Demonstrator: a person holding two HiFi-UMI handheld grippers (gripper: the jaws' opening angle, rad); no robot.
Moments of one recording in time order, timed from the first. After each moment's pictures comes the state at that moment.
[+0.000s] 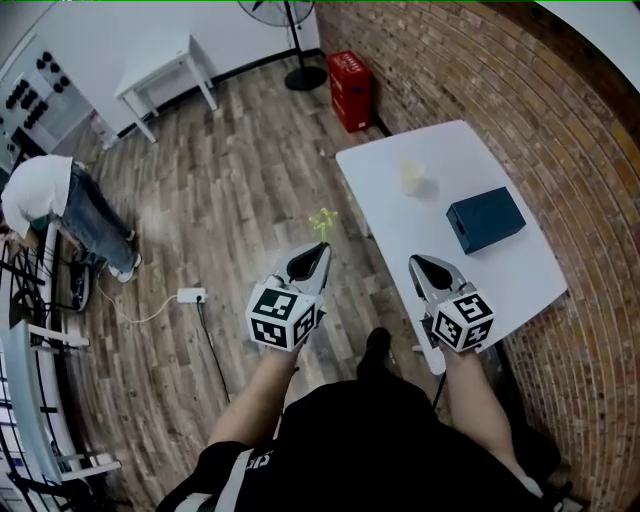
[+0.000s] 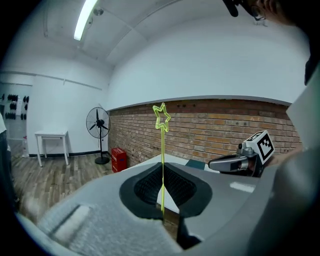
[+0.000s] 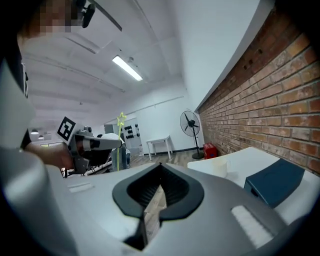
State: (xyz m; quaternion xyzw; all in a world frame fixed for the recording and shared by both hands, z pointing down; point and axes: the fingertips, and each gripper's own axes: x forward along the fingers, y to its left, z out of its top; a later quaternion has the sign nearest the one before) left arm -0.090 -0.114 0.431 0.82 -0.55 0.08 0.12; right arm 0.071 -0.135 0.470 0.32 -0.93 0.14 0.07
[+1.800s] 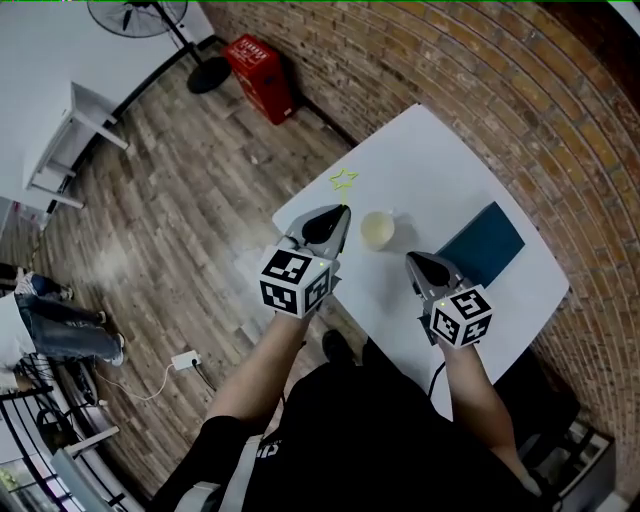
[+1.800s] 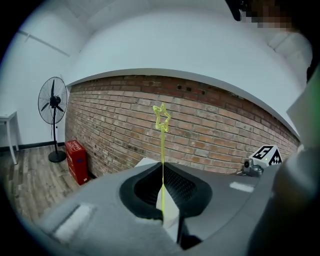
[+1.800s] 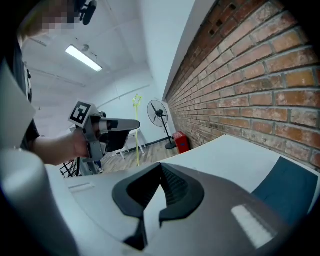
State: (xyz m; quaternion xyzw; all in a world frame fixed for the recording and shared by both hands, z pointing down) left arm -0.004 -0.495 0.482 0.91 -0.37 0.09 0.17; right arm 0.105 -0.407 0.548 0.45 -0.85 0.24 0.11
